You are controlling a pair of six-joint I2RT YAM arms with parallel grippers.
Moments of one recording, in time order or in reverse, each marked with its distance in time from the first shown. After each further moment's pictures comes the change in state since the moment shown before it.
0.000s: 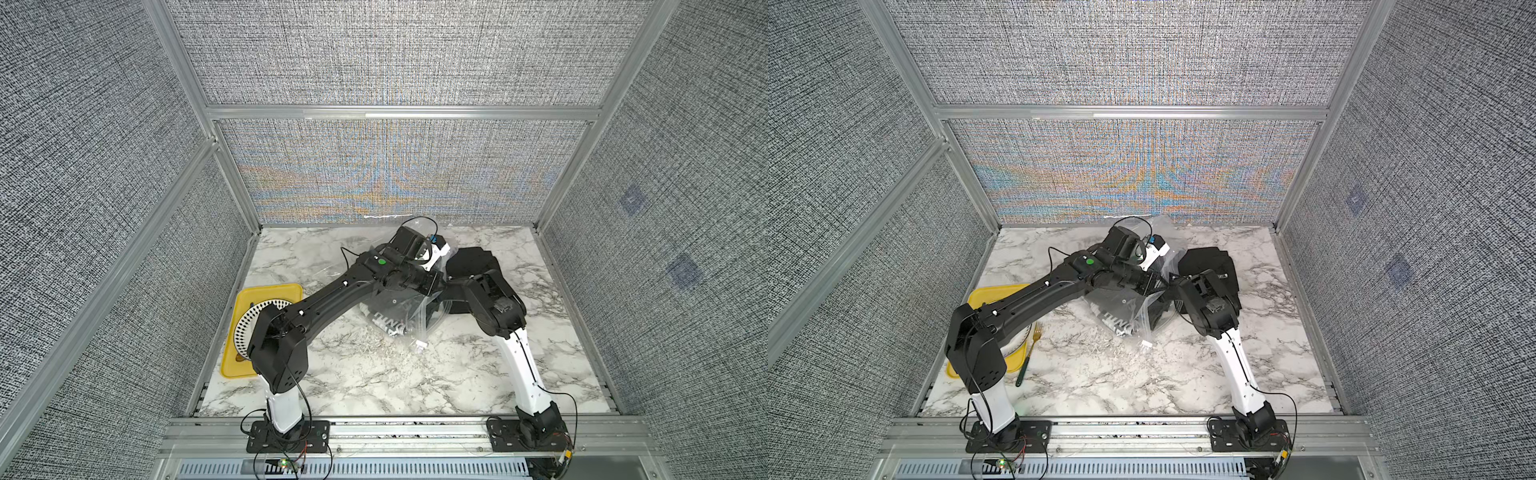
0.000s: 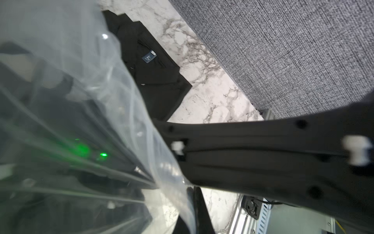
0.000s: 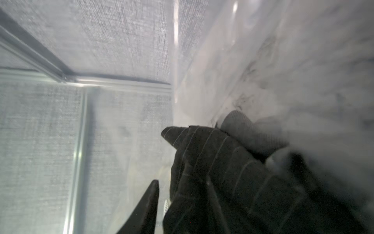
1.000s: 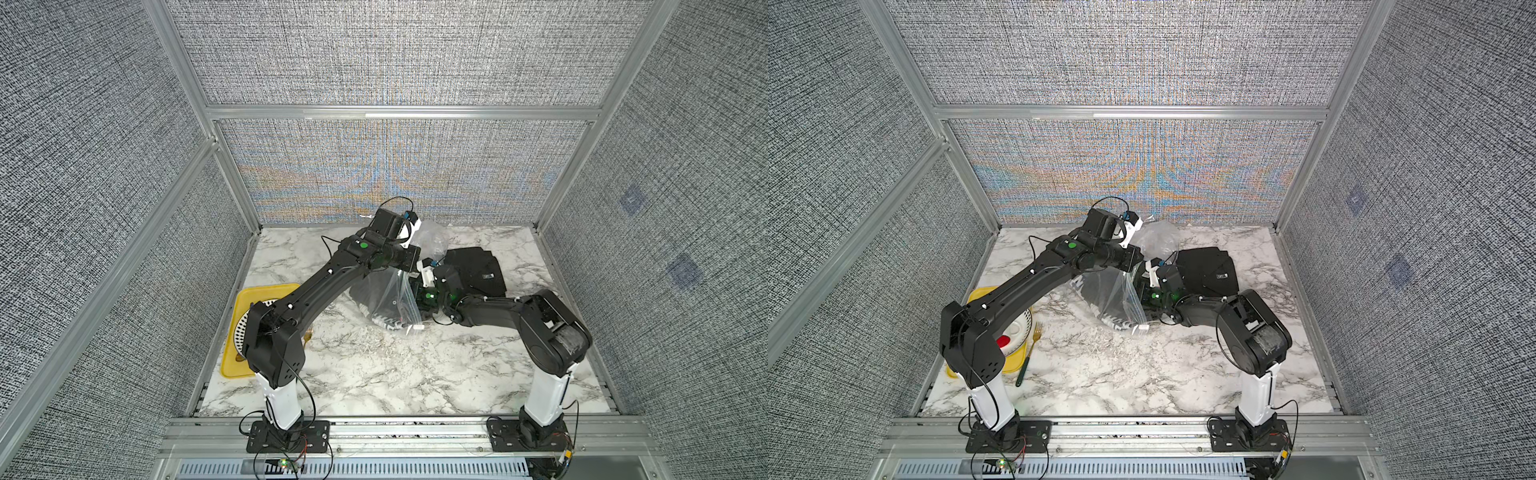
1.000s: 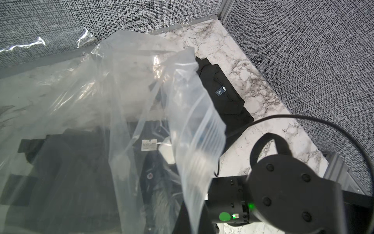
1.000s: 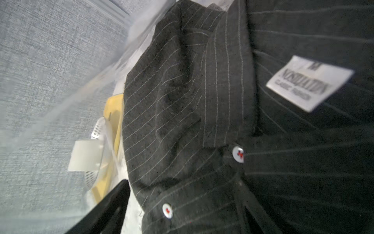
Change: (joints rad) left arm 0.122 0.008 0.076 -0.047 -0.220 0.047; right arm 0.018 -0.533 -0.575 -0.300 0.045 -0.562
